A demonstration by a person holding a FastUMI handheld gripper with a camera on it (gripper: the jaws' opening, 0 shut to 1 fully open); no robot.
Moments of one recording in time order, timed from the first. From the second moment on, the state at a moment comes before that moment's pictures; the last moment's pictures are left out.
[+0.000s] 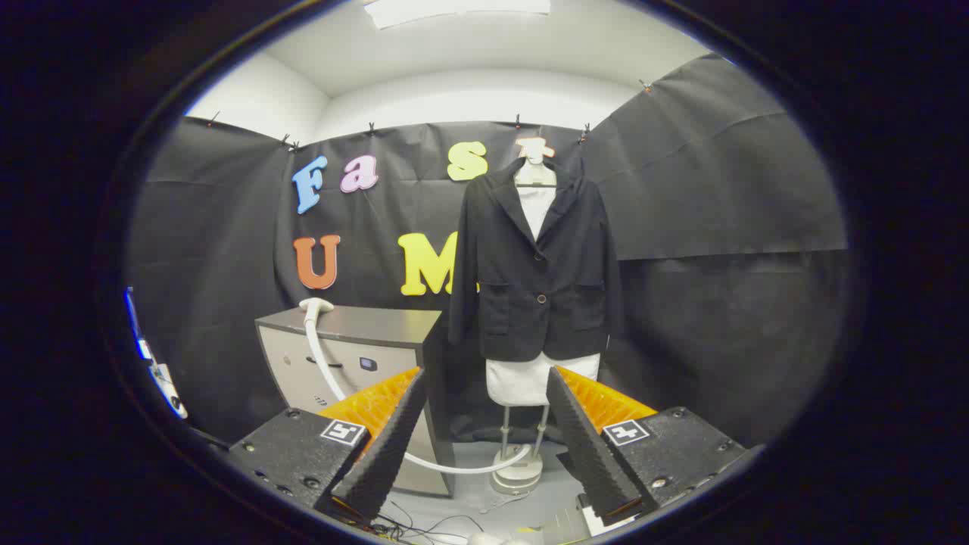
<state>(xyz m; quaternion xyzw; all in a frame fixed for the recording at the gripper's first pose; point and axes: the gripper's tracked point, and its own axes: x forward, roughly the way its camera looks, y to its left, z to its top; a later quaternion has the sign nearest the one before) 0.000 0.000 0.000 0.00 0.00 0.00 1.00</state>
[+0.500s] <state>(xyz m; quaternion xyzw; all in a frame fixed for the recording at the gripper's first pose) 0.010 0.013 0.000 0.00 0.01 -0.02 1.00</state>
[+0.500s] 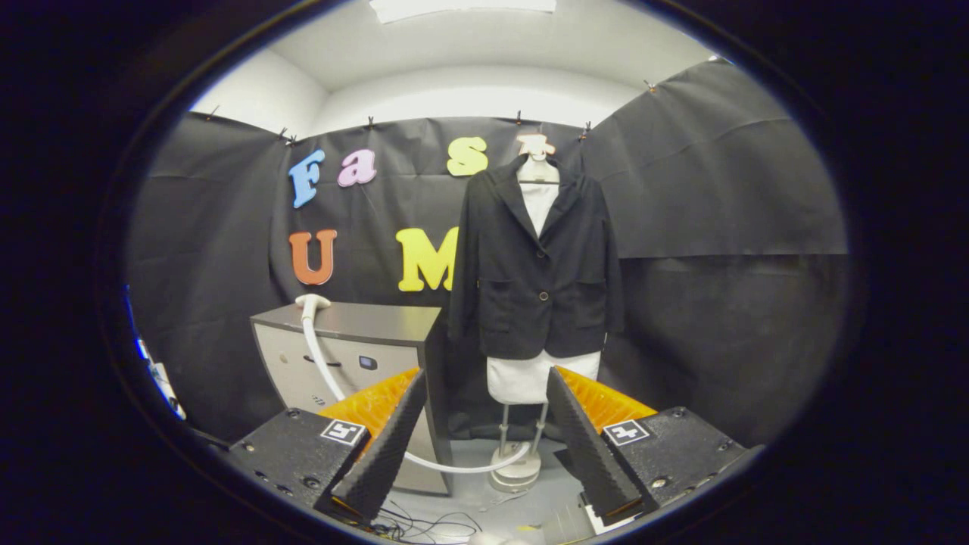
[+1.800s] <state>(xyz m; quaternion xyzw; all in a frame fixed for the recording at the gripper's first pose) 0.173 0.200 0.084 -0.04 -0.01 0.08 1.00</state>
